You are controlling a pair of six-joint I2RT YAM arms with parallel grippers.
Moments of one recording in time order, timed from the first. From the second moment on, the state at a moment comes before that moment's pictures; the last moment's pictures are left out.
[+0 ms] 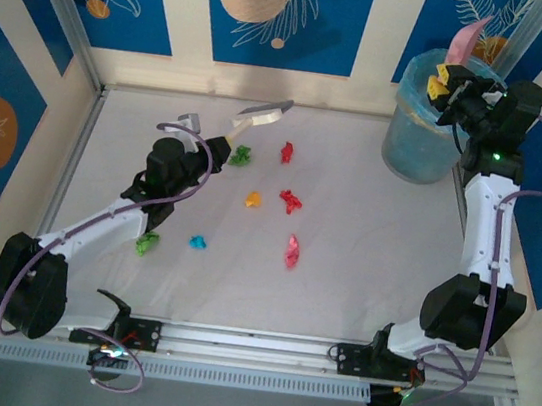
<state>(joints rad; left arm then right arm) -0.43 1.29 0.78 0.37 0.06 -0.71 -0.23 1.50 1.59 -0.13 -0.67 1.74</state>
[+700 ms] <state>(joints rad) -0.43 1.27 0.78 0.37 0.04 -0.71 0.19 1.07 1.30 -0.37 -0.52 1.00</state>
